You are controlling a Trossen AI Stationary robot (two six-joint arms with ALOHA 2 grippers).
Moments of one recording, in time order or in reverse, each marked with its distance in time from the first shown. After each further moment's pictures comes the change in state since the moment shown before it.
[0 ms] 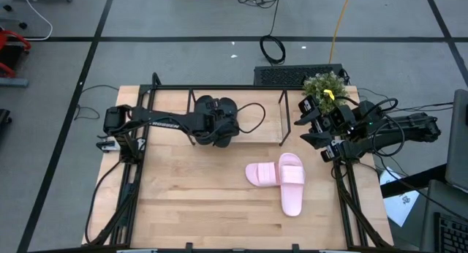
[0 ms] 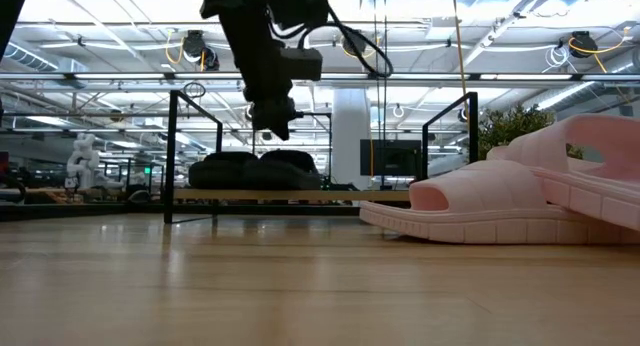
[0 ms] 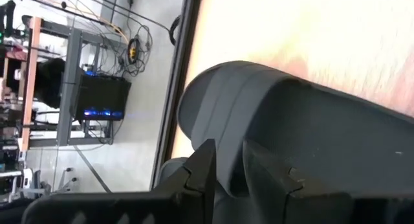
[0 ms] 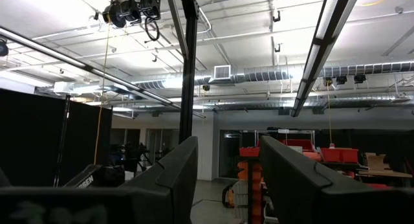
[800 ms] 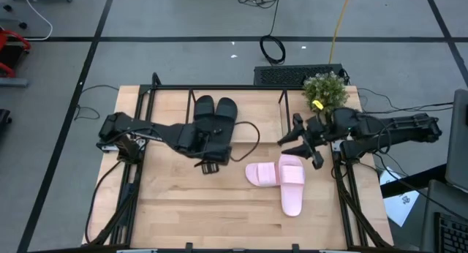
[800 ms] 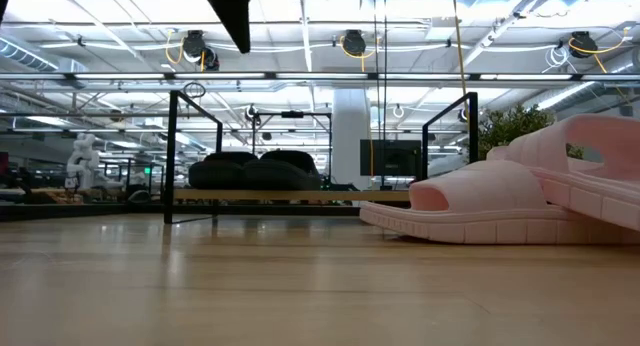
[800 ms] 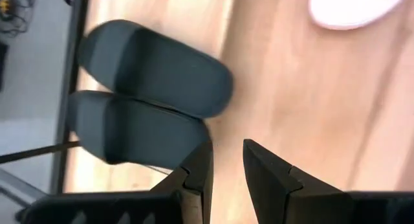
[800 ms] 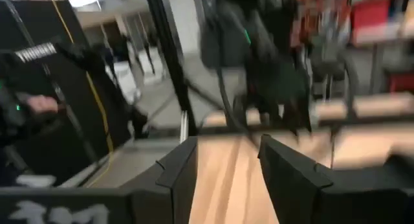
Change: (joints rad) left arm -0.285 0.000 0.471 -0.759 0.345 -0.516; right arm 0.012 -0.059 0.000 -0.688 0.022 0.124
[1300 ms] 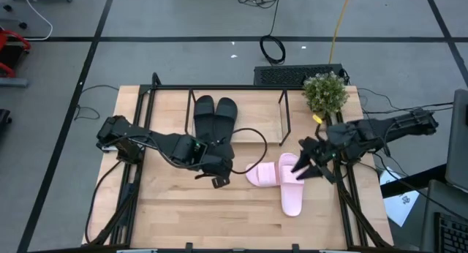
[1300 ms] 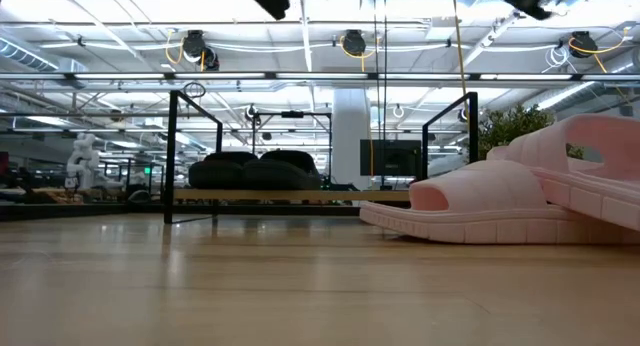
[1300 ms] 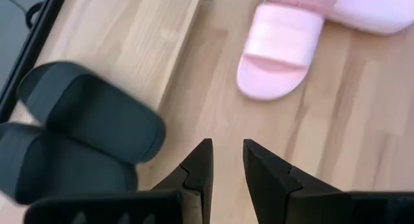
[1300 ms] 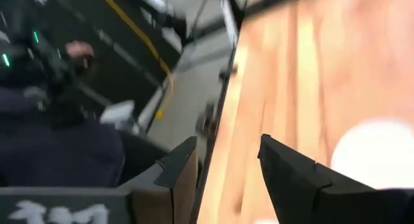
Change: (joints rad) left arm -0.096 0.000 0.000 0.239 0.001 -0.153; right arm 0.165 -0.029 0.000 -0.384 -0.128 0.319
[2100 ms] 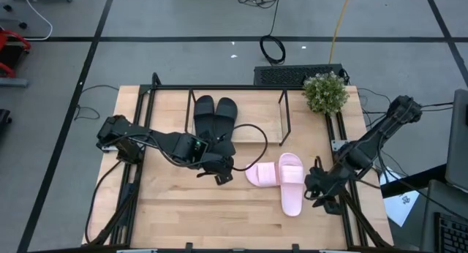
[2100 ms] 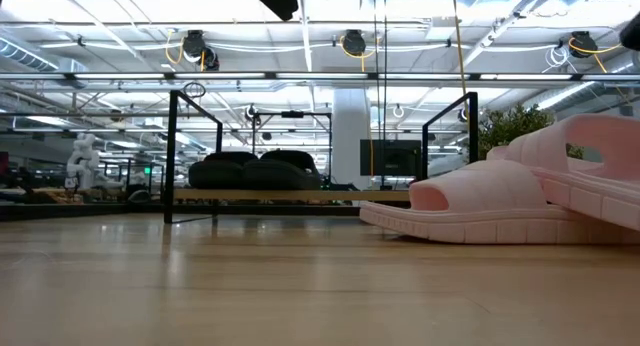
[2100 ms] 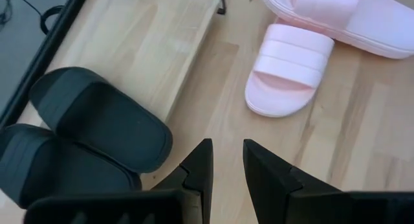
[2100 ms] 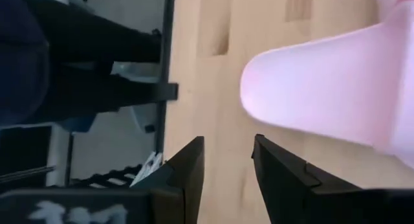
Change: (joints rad) left arm 0.010 0.000 0.000 0.025 -0.047 -0.029; right arm 0.476 0.230 0.000 -0.298 0.188 0.244
